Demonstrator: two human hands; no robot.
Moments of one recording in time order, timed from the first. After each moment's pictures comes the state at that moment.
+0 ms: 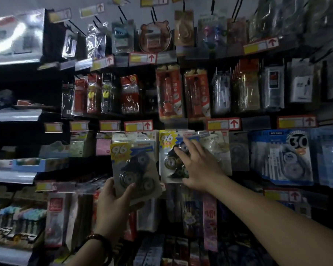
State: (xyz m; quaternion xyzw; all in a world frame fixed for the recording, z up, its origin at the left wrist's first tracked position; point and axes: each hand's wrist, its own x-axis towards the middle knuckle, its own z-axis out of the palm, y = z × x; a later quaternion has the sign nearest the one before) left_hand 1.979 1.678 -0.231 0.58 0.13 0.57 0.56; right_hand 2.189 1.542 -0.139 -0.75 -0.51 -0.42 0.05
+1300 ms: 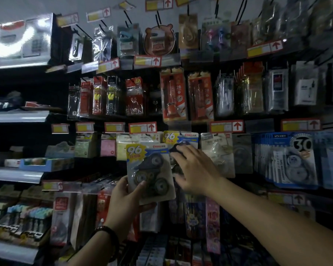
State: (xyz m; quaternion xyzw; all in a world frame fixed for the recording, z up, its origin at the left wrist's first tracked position) left_hand 1.997 1.699 -0.233 0.57 0.07 0.50 0.65; right_hand 2.162 1.541 -0.135 -0.70 -0.58 -0.41 0.10
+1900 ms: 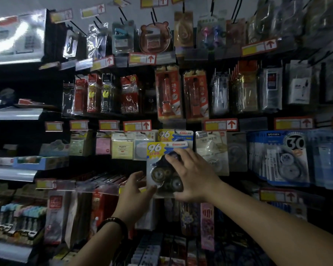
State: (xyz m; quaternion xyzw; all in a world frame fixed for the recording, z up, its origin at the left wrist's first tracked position) left_hand 2.019 1.672 -0.223 0.71 0.15 0.48 0.49; right_hand 2.174 1.528 -0.153 -0.70 -0.58 -0.42 0.06
